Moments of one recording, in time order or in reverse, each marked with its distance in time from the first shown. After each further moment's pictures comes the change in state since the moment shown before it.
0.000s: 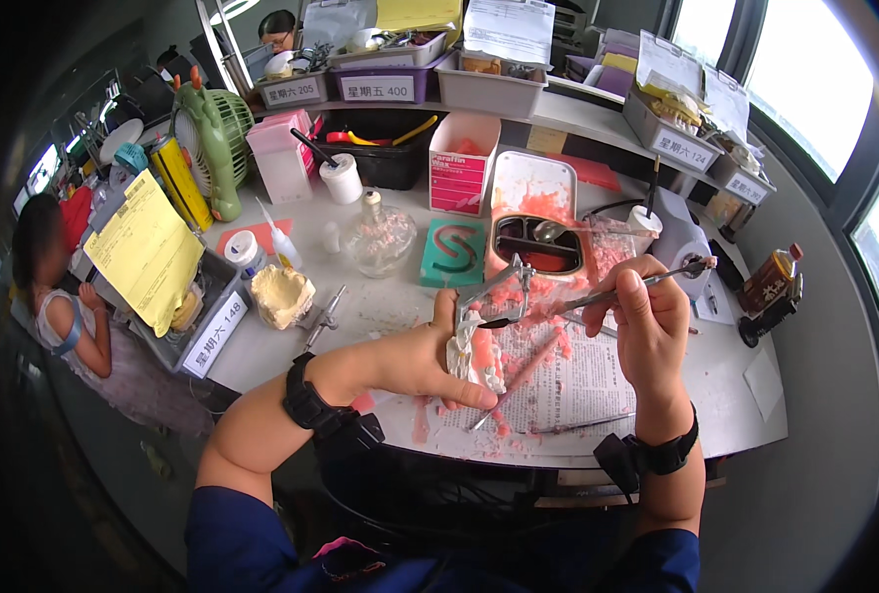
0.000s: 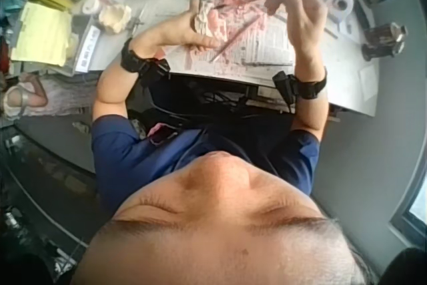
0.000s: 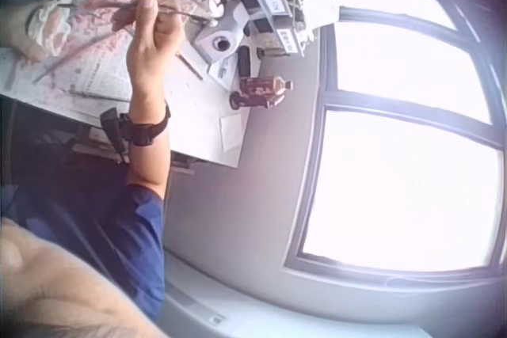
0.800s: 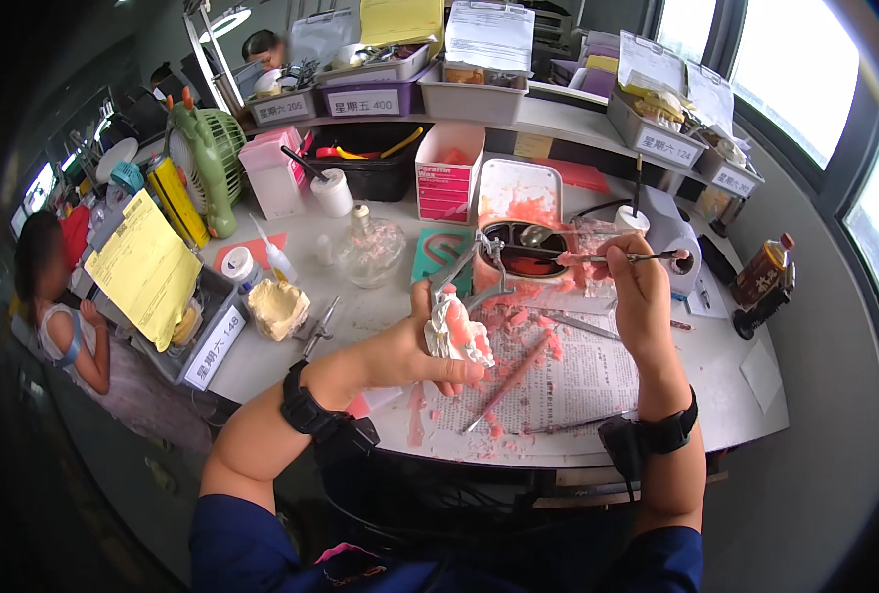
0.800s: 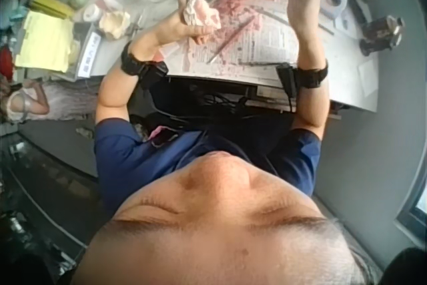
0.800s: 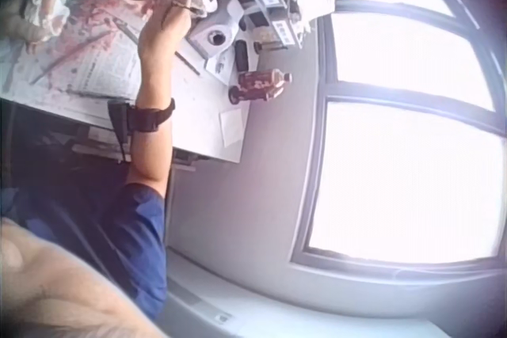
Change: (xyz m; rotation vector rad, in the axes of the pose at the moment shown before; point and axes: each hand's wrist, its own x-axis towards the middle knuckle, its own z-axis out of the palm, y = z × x) left_hand 0.006 -0.007 0.001 -0.355 0.065 0.208; right_hand 0.017 0.027 -0.037 -0.555 0.138 0.091
